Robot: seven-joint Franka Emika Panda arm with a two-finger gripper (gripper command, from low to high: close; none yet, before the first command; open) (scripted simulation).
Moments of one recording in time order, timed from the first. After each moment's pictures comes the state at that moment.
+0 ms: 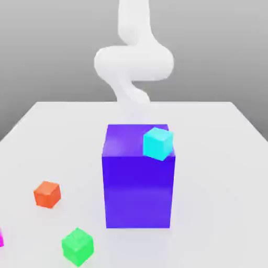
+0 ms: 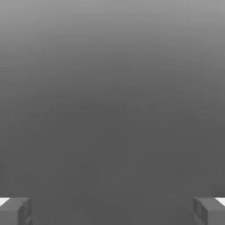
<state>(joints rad) -0.03 -0.71 -0.01 -2.29 -0.01 2.33 0.83</state>
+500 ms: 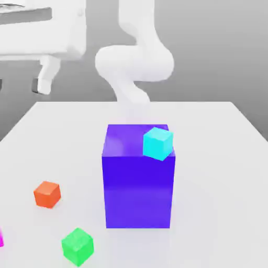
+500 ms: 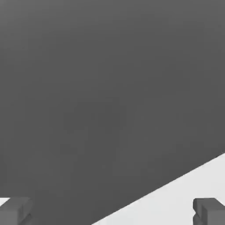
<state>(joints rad) -0.21 -0.16 -0.15 -2.26 0.00 2.48 0.99</state>
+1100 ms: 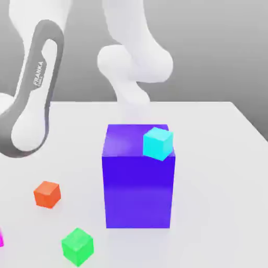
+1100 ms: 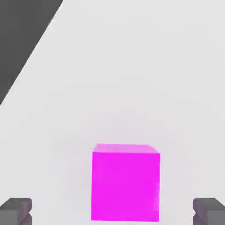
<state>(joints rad) -0.46 0.50 -0.20 -2.21 0.22 2.69 1.00</state>
